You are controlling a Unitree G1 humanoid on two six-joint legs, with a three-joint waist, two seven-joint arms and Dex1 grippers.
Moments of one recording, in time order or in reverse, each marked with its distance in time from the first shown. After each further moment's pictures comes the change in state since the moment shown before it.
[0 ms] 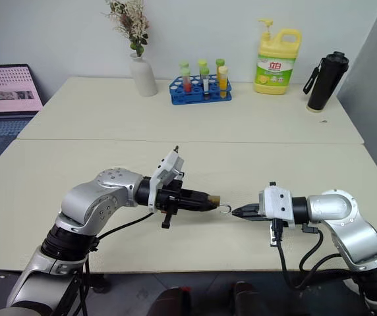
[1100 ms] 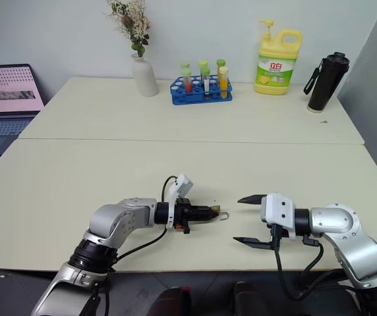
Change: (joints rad) left arm 0.085 -0.176 0.001 0.239 0.082 0.099 0.267; right arm 0.109 0.039 -0.035 -0.078 0.015 0.111 -0.081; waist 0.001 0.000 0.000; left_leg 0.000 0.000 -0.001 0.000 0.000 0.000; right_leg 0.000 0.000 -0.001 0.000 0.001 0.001
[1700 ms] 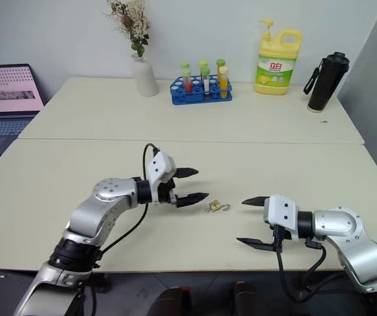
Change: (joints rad) left arm 0.068 0.182 0.078 -0.208 0.186 -0.467 -0.046; right arm 0.034 -0.010 -0.027 -0.005 -0.002 0.015 -0.021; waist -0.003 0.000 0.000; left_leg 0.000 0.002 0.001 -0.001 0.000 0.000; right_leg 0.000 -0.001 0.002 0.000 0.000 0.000
